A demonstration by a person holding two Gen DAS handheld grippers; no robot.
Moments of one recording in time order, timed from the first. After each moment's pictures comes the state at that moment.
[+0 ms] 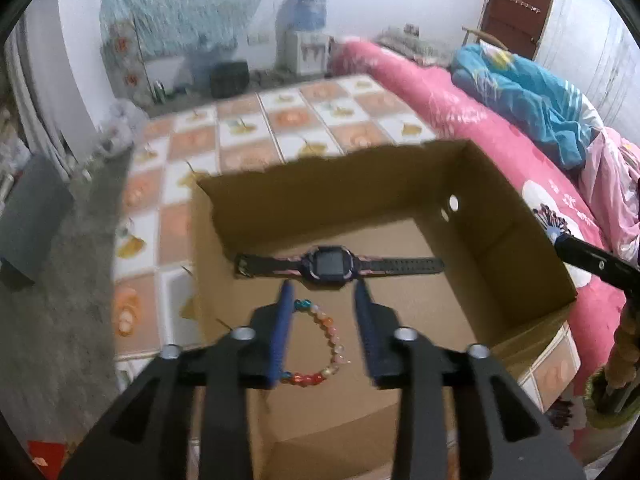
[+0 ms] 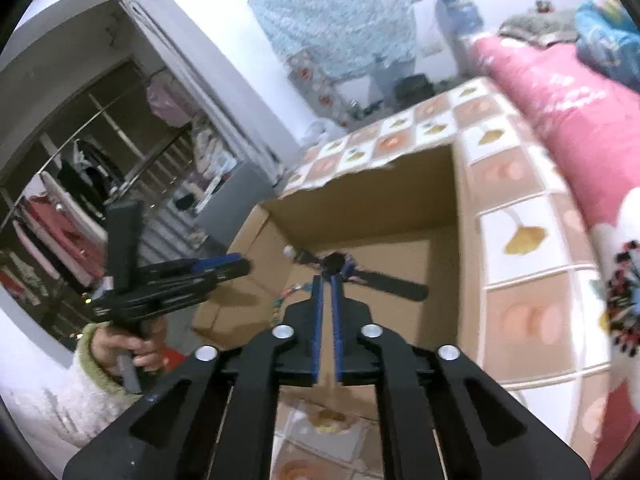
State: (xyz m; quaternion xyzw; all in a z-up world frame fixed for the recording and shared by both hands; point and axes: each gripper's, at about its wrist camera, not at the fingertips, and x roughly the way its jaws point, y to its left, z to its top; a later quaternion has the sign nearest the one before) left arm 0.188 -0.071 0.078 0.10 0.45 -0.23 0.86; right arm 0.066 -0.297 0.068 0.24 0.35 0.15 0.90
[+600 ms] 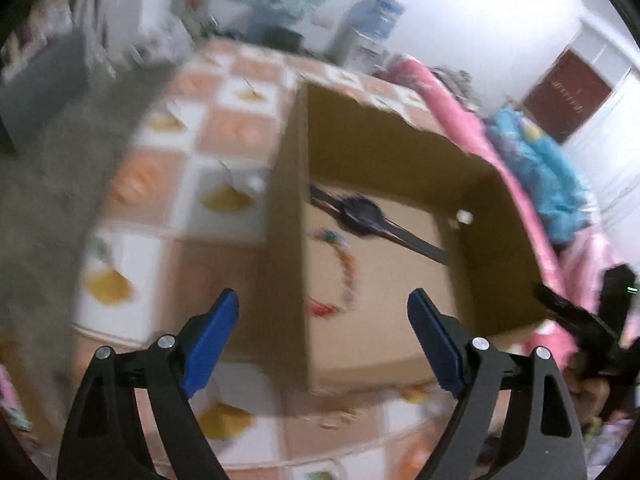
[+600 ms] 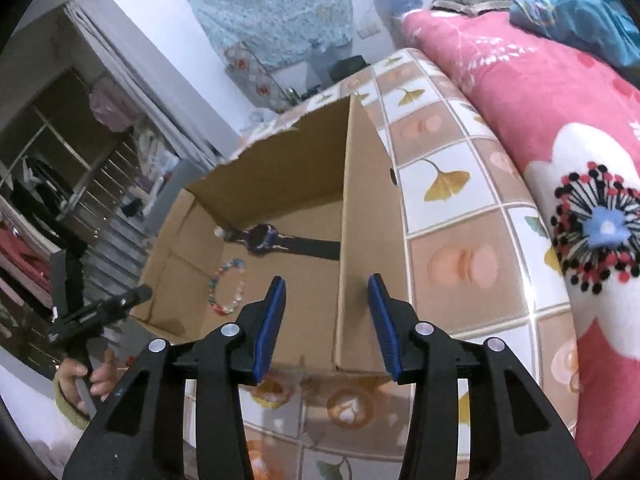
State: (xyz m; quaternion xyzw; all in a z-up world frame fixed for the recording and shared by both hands) left arm 0.165 0.009 0.032 -0.12 0.51 -0.21 0.83; right arm 0.056 -0.318 0.029 0.25 0.40 0.05 0.88
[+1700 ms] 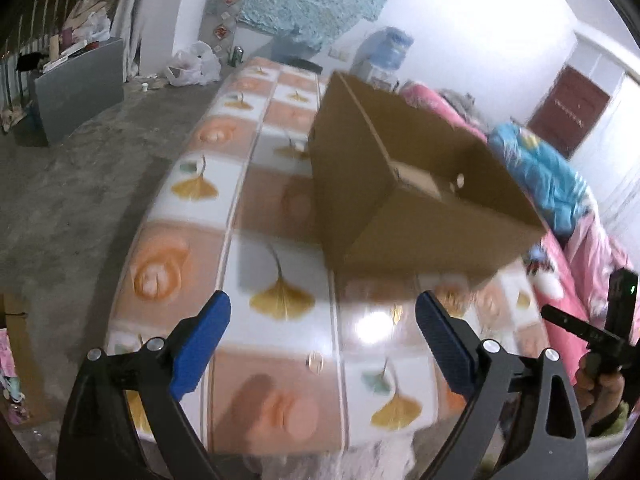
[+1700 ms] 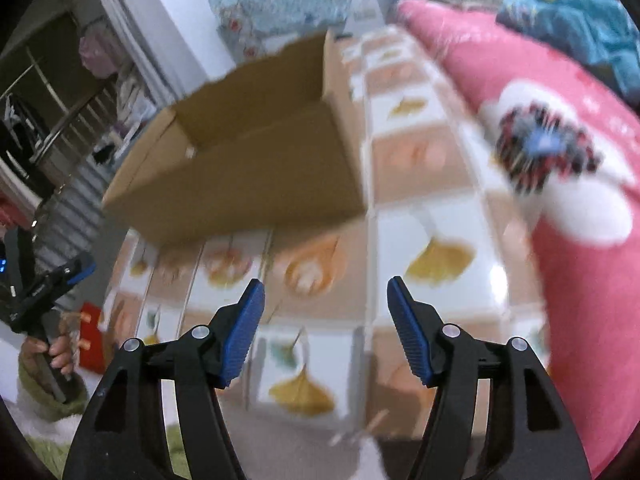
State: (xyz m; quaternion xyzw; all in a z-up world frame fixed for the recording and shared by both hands) left arm 0.041 0.063 0.013 -0.10 0.44 -0.16 0.88; right arm -0.041 -0.284 -0.011 0.16 0.46 0.03 0.87
